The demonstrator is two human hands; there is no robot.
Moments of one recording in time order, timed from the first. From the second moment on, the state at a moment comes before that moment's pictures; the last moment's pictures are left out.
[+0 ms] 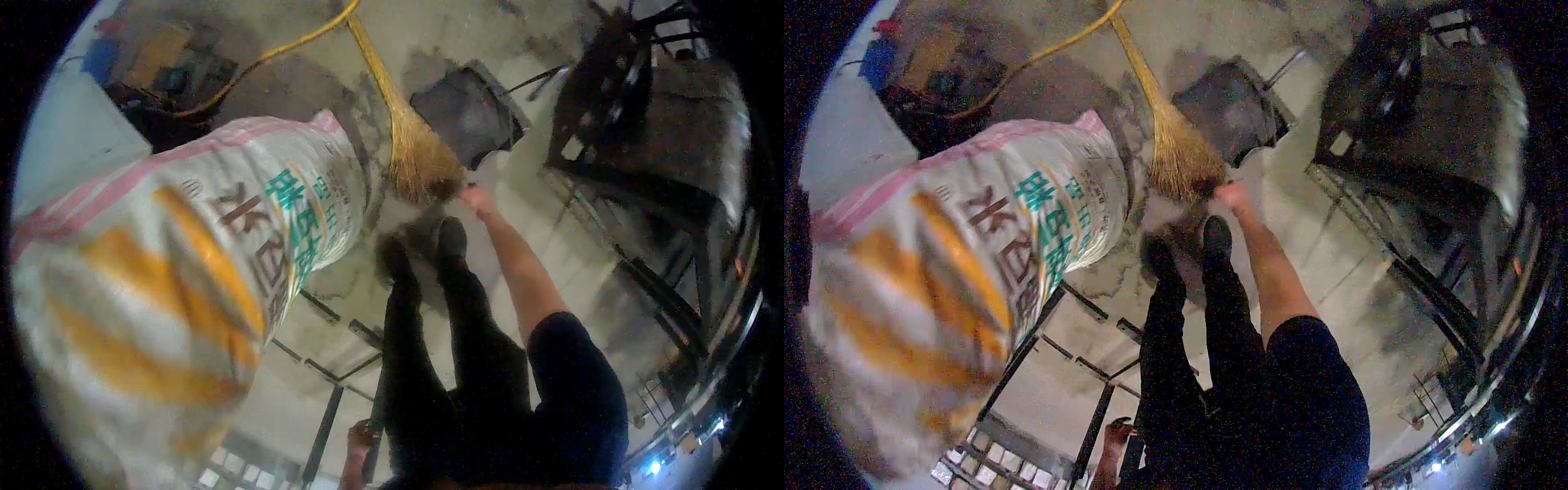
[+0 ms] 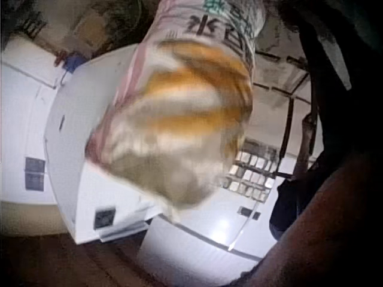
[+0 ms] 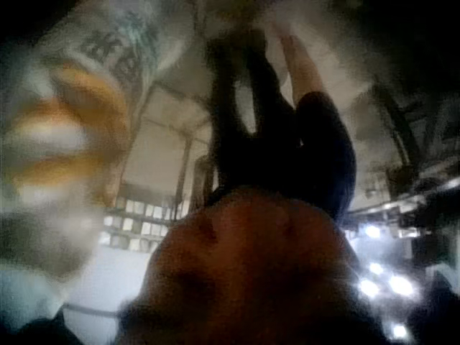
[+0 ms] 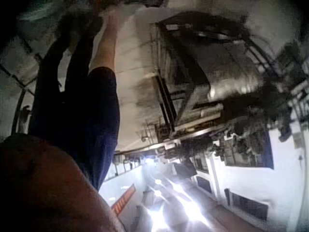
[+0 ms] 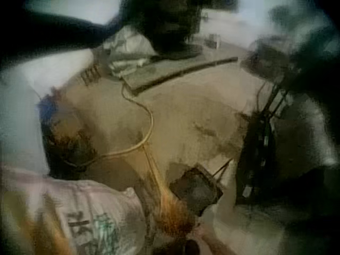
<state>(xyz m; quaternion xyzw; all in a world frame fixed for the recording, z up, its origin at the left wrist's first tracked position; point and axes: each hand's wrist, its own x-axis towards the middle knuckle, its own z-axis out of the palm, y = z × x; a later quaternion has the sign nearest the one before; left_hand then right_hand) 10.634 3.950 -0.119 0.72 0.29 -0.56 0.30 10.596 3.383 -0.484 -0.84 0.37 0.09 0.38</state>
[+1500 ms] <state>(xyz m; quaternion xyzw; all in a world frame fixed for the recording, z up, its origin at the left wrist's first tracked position) 10.669 3.611 -0.033 0.42 -0.28 -0.78 0.36 10.592 3.585 0.278 0.00 -0.01 -0.44 0.90</state>
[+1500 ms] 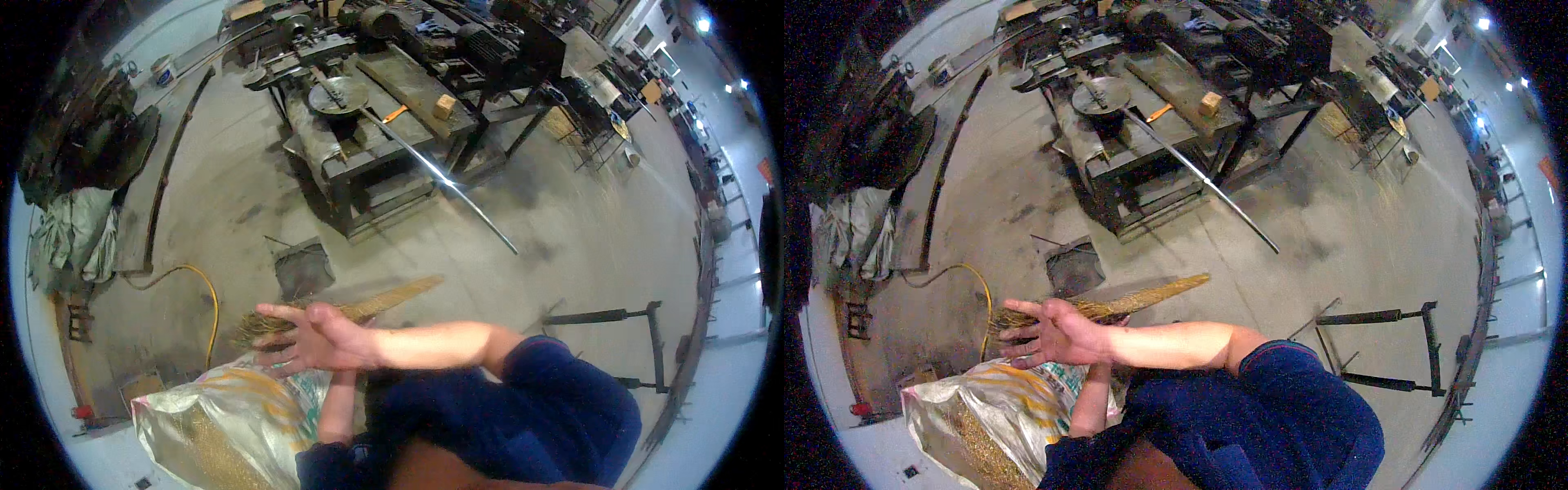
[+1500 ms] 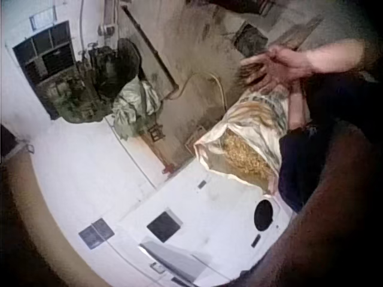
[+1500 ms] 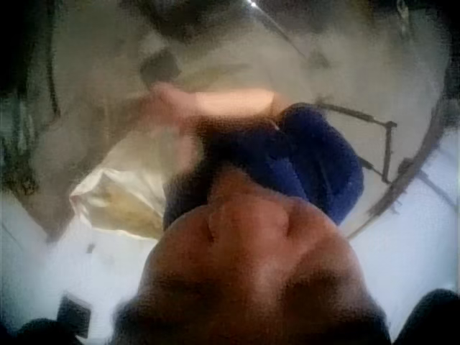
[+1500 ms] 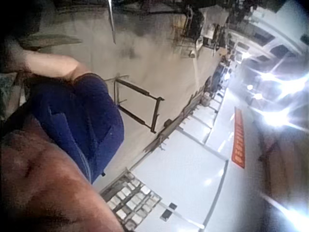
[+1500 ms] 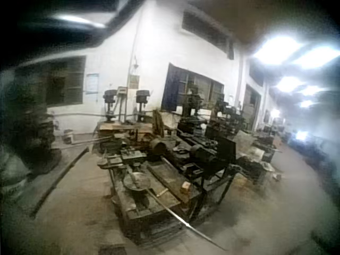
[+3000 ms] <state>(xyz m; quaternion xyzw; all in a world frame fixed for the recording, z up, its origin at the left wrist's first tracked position) 10.727 3.177 -0.113 0.30 -0.90 -0.01 -0.30 10.428 3.769 0.082 0.24 0.71 -0.40 0.53</state>
